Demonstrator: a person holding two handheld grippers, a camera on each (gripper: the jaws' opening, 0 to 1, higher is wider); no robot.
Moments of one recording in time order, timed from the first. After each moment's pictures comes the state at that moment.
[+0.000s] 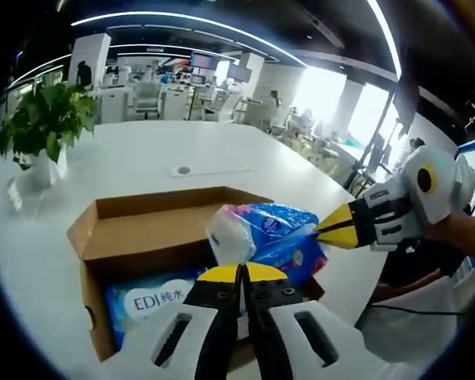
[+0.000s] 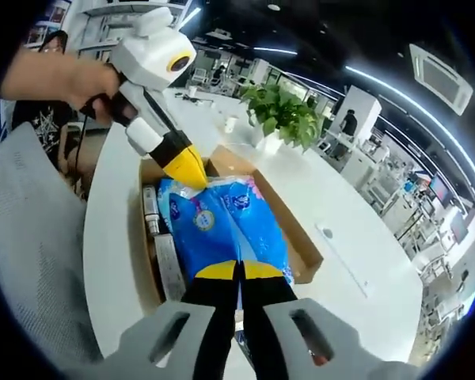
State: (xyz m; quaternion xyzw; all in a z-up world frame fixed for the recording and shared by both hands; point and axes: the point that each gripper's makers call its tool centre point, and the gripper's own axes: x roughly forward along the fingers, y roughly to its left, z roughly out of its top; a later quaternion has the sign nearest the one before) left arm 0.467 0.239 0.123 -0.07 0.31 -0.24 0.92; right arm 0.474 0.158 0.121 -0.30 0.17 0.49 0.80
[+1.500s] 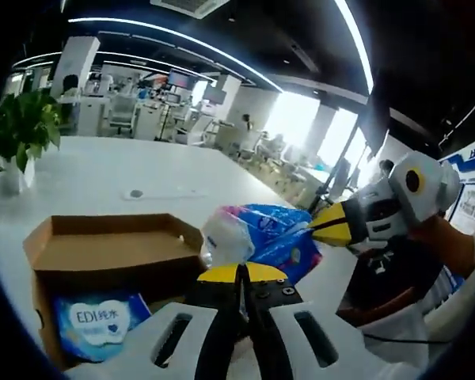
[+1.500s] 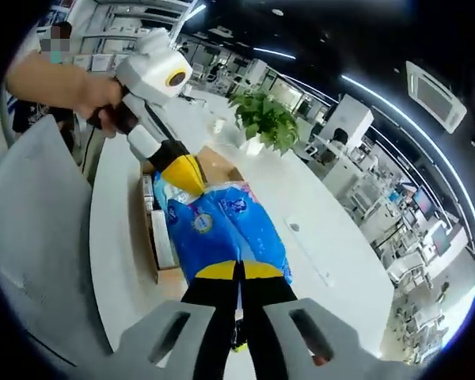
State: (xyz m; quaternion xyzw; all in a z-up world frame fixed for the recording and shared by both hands) left arm 0.460 0.157 0.167 -0.13 0.25 -0.32 0.91; right arm 0.461 0.077 0.176 -0.35 0.15 0.46 0.80
